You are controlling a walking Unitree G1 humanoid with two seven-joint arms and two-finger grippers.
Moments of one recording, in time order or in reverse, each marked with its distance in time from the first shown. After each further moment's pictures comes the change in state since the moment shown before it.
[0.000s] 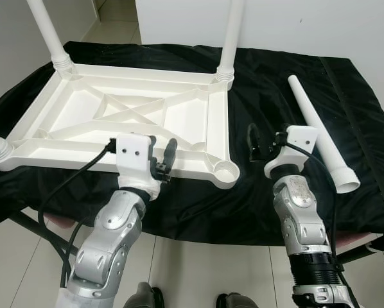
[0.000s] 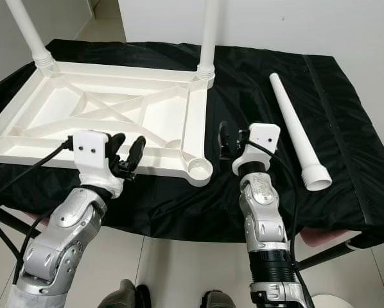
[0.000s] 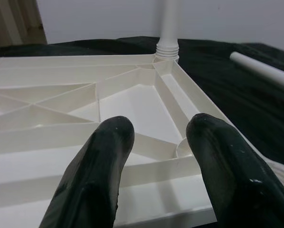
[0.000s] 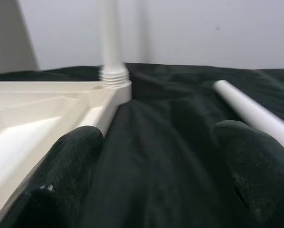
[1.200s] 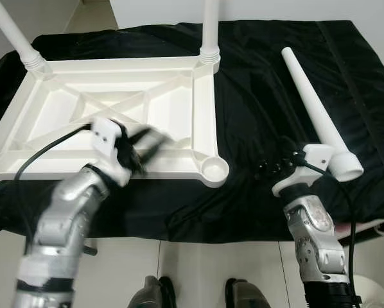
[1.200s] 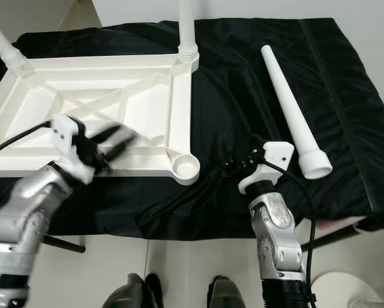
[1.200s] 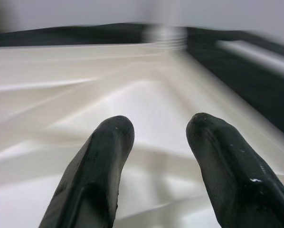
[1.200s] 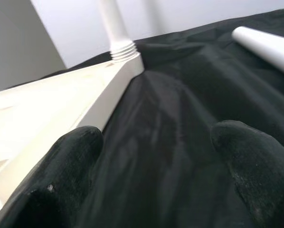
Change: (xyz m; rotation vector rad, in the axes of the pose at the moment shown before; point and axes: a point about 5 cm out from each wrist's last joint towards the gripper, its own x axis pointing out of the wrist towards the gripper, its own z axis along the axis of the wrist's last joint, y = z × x) left arm 0.006 0.077 -0.002 -0.050 -0.056 0.025; right arm -0.035 0.000 0.002 0.196 -0.012 0.191
